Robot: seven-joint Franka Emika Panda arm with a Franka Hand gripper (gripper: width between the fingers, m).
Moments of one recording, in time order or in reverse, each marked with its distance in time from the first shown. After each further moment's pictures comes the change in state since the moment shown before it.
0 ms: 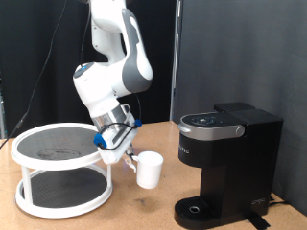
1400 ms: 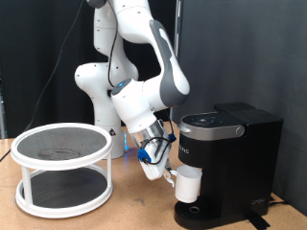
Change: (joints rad) arm 0.072 0.198 0.208 0.129 0.325 0.169 -0.142
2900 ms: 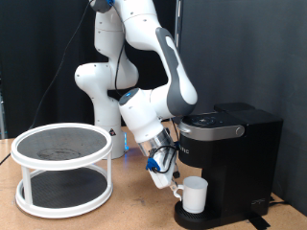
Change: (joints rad) arm -0.030 0.059 0.041 0.023 0.083 -0.026 -0.126
